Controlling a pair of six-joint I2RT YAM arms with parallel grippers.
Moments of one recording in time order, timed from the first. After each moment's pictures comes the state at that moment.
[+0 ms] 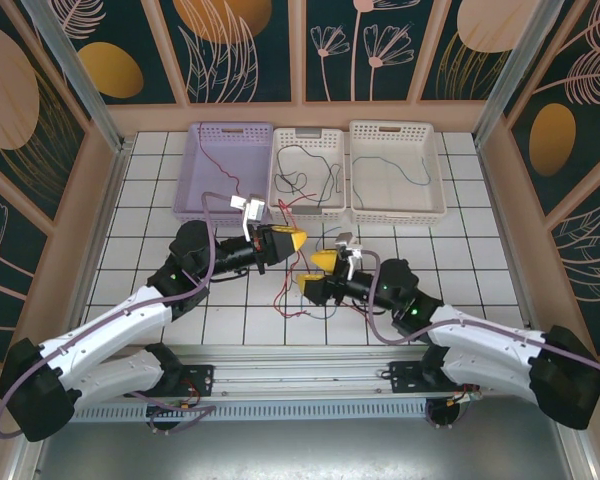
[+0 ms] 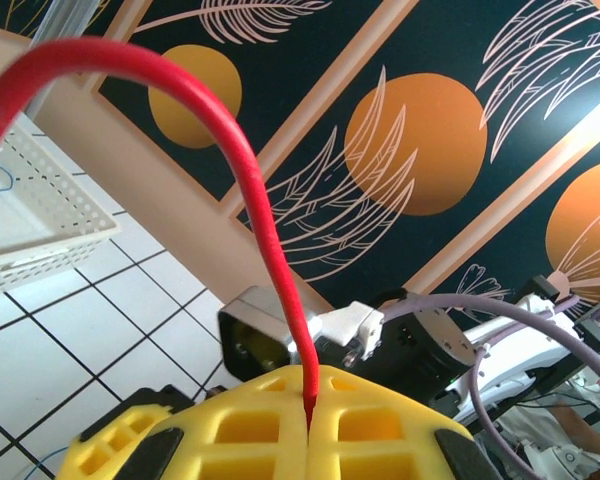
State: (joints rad) left arm -0.77 1.02 0.70 0.41 0.54 -0.77; right arm 0.92 0.98 0.34 0.60 -0.28 0.46
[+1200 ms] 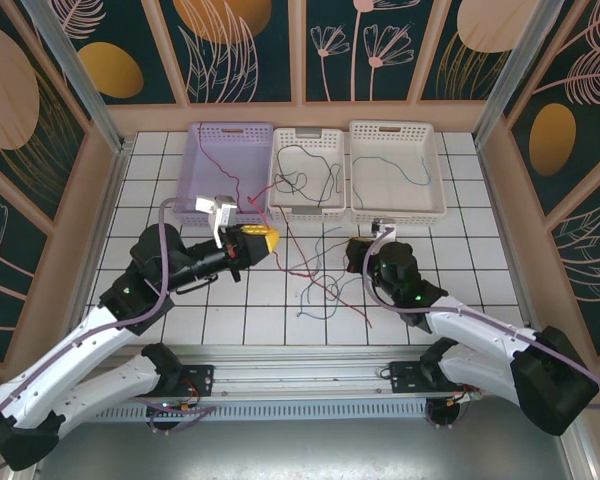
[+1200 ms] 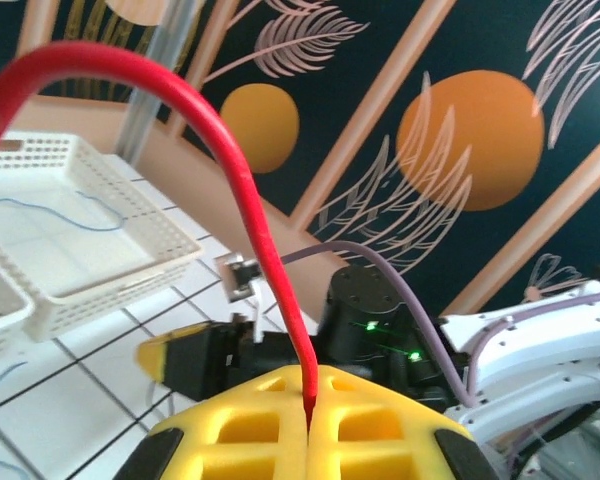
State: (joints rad) left arm -0.77 0.79 0.86 -0.09 0.38 -0.53; right arm 0.67 1.01 0.35 0.32 0.14 0.58
